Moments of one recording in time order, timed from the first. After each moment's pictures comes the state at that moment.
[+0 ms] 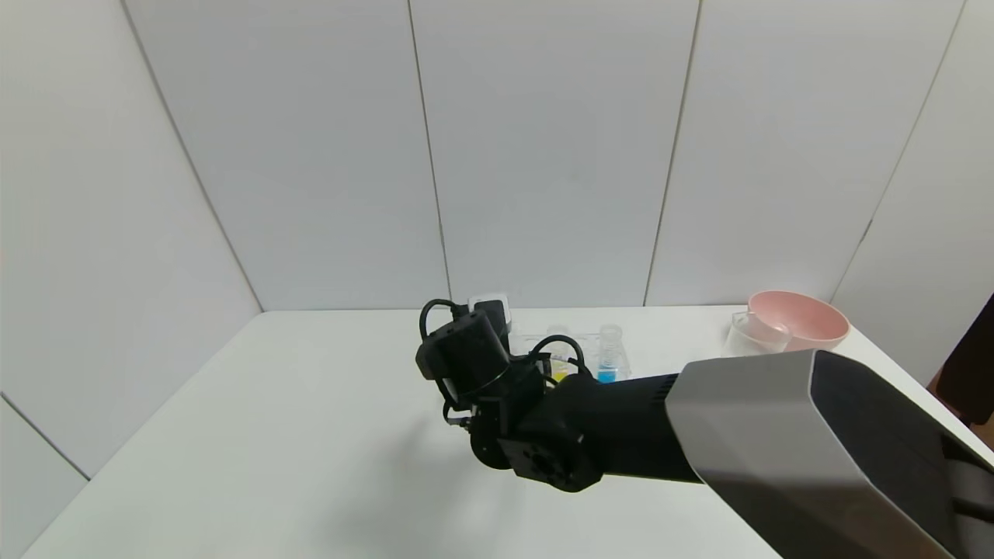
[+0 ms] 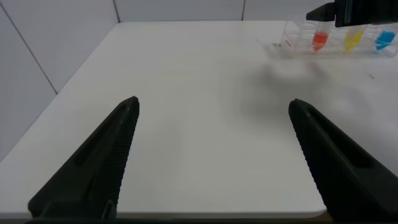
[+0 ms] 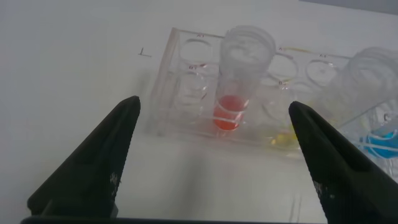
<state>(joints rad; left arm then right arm) 0.00 0.00 0.00 0.02 0.00 -0.02 0.90 2.44 -1.82 -0.11 -0.69 0.33</state>
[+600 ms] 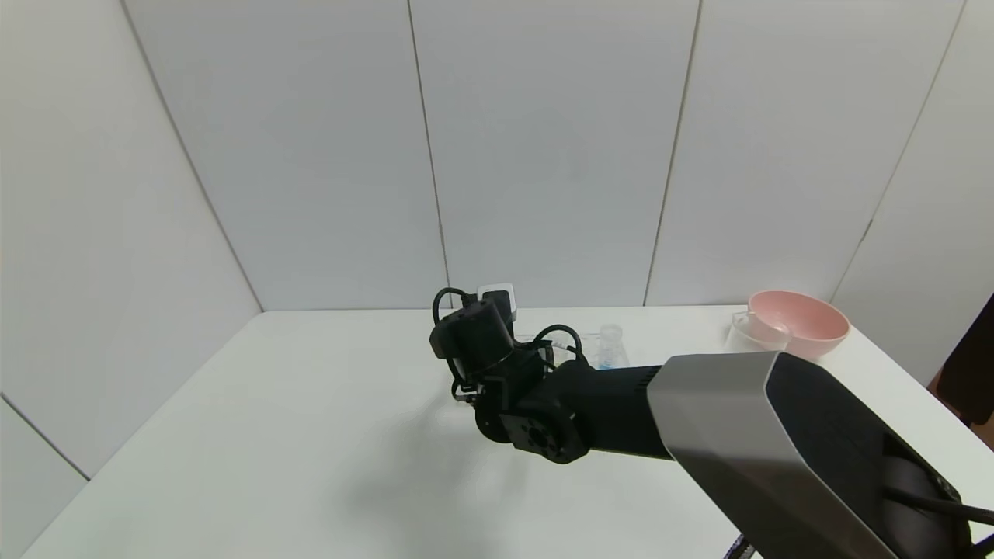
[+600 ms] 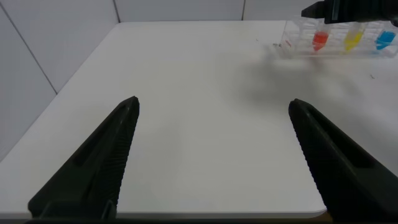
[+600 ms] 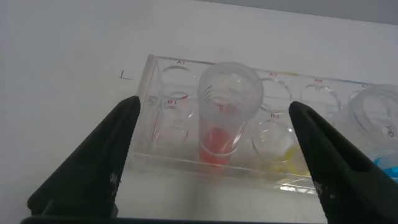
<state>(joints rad) 0.00 0.00 0.00 0.02 0.00 -0.02 0.86 2.54 -1.97 -0.09 -0.69 0.31</state>
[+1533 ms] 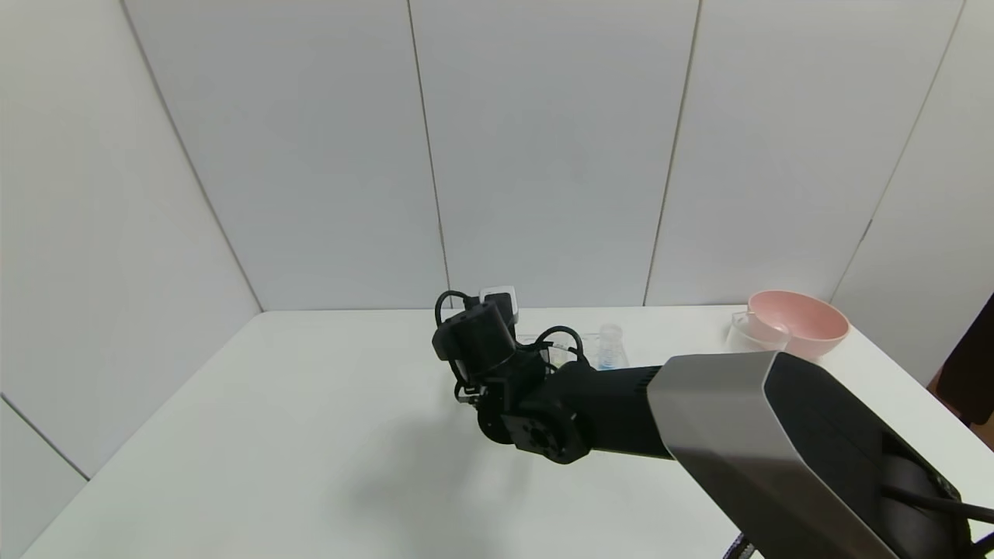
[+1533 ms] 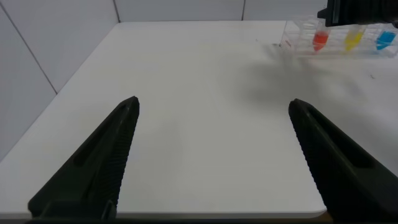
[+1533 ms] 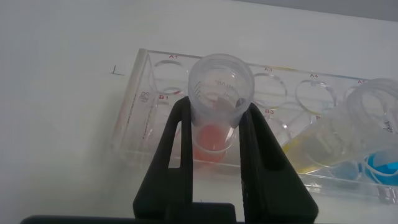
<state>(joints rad) 0.00 0.00 0.00 0.02 0.00 -0.02 0.85 2.54 -1.96 -0.08 -0.69 0.31</state>
